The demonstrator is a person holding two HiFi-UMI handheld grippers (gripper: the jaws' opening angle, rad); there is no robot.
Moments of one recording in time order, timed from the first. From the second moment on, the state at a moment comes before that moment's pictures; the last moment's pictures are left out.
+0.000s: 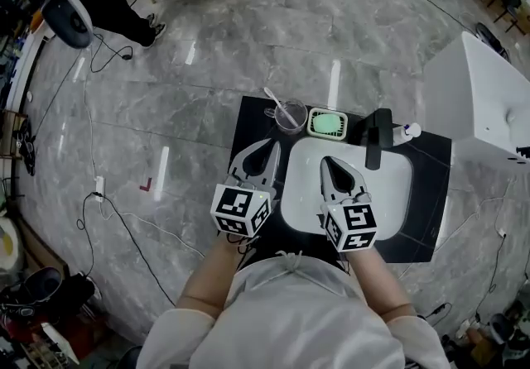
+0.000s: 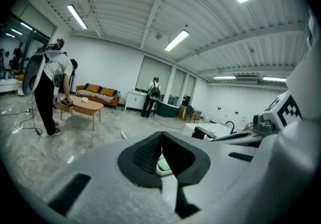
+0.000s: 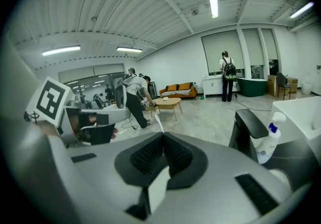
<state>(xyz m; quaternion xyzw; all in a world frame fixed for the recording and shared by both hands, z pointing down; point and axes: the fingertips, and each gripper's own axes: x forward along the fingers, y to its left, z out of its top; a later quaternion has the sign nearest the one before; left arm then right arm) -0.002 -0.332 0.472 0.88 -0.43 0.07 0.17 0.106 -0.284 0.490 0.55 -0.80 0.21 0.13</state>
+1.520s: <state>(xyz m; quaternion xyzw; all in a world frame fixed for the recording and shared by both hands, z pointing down) 0.008 -0.462 0.596 0.83 -0.44 0.11 0.31 0.108 -0.350 0.564 0.52 -0.80 0.26 0.18</state>
